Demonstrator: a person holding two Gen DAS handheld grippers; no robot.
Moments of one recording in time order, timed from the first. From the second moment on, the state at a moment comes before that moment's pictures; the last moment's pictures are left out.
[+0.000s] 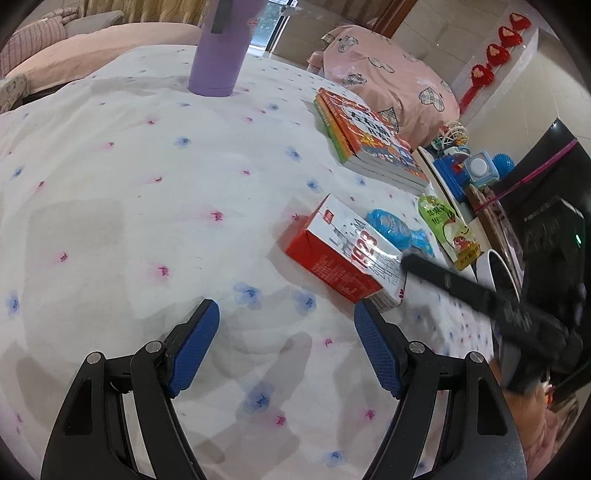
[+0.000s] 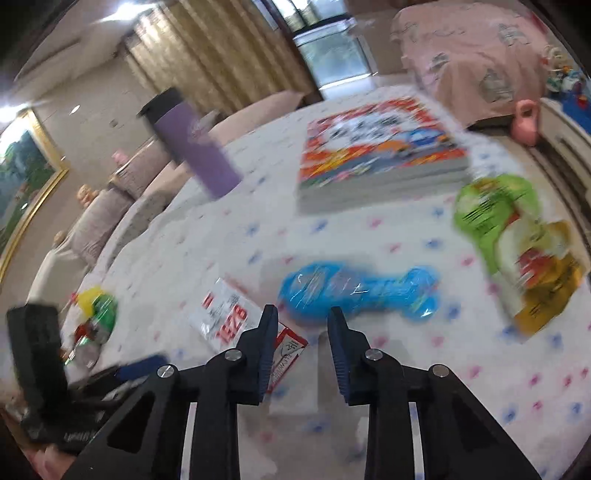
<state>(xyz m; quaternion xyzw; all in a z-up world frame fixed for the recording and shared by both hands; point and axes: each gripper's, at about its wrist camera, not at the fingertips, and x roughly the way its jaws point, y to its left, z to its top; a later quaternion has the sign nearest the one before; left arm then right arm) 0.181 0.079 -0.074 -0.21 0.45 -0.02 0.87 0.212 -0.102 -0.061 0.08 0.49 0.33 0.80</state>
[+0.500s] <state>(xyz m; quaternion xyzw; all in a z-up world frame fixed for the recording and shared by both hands) 0.215 0.058 -0.058 -0.23 0.46 -0.05 0.86 0.245 -0.095 -0.062 -0.13 0.48 0.35 0.79</state>
